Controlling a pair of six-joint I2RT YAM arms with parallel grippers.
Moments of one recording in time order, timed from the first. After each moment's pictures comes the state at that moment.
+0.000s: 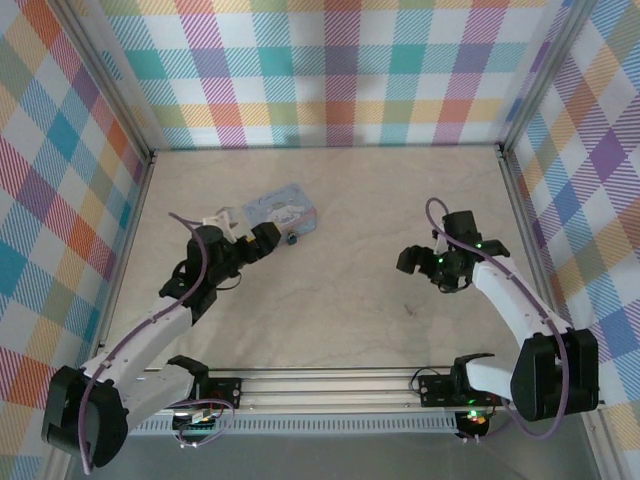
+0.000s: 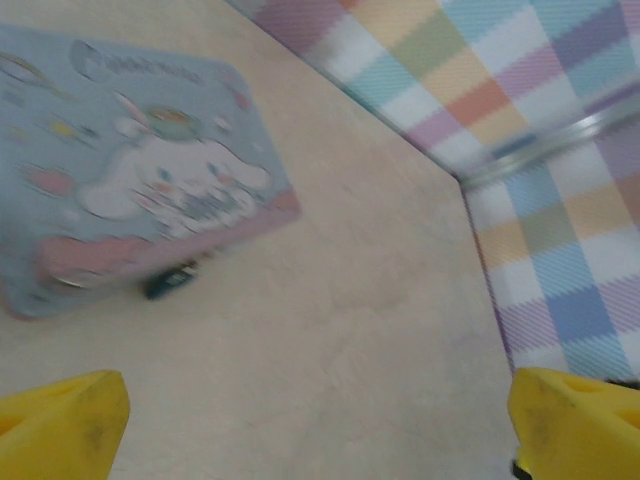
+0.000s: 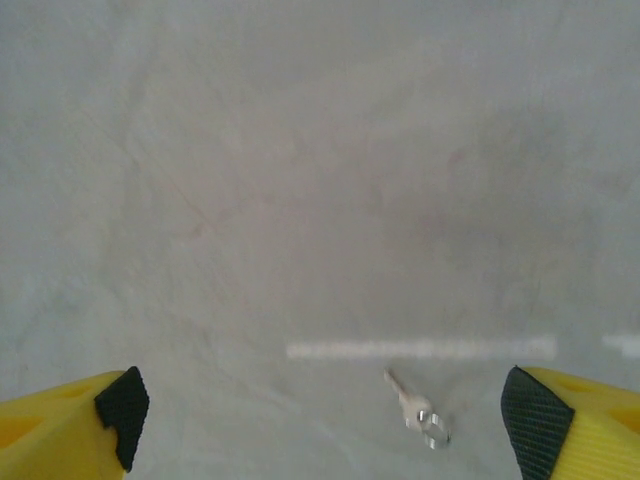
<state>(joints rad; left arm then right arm) -0.39 1.01 0.57 0.06 0.19 -0.81 0.18 1.21 0.81 -0.80 -0.30 0.49</state>
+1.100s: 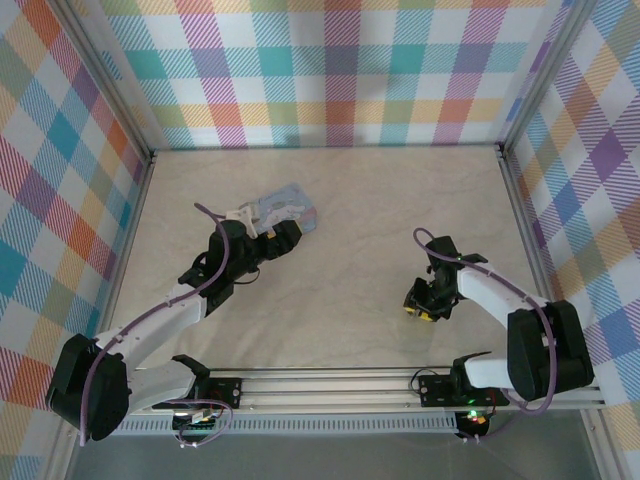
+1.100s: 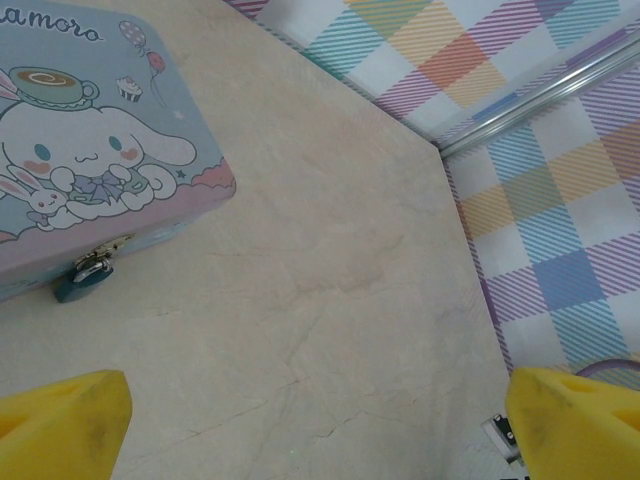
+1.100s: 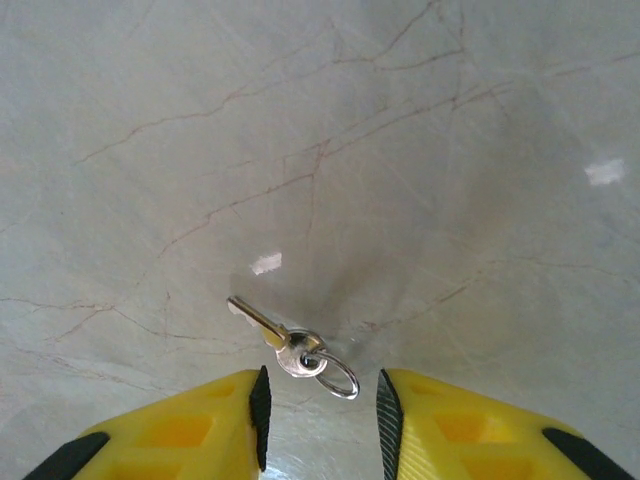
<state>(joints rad) -0.50 1.13 0.64 0.12 0.12 -0.81 0.25 1.32 0.64 -0.78 -0.27 0.65</state>
